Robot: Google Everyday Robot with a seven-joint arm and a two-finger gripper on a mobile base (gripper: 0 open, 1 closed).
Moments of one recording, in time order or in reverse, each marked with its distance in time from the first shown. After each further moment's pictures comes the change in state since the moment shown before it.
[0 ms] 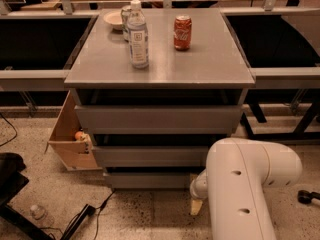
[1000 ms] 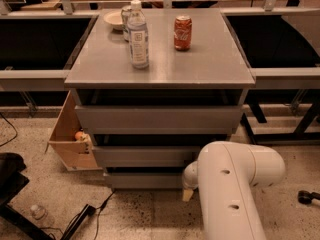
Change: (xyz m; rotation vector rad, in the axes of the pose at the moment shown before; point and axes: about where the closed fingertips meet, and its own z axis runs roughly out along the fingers) arm -0.032 -0.044 0.028 -0.005 0.008 0.011
